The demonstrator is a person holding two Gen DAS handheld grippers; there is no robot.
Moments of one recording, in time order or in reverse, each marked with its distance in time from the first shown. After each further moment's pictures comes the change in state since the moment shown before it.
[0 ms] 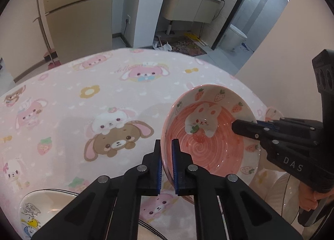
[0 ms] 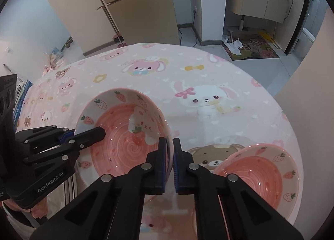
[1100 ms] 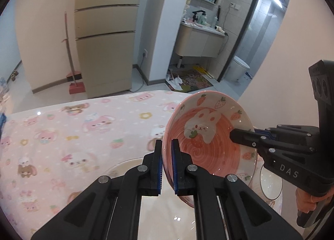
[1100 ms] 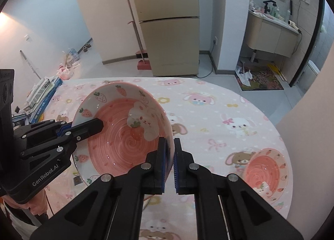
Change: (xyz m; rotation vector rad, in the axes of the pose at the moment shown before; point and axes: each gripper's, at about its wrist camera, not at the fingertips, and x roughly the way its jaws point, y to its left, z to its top) left arm -0.181 0.046 -0.037 -0.036 -0.228 0.063; right arm -0.105 0.131 -0.007 -0.140 -0.146 0.021
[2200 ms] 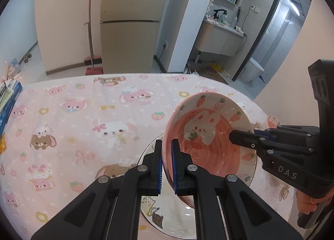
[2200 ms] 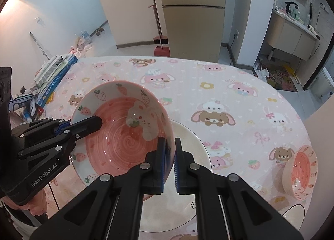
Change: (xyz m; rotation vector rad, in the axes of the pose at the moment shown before) left arm -0.003 0.076 -0.057 -0.092 0.050 0.061; right arm 0.052 0.082 -0.022 -0.073 0.084 0.050
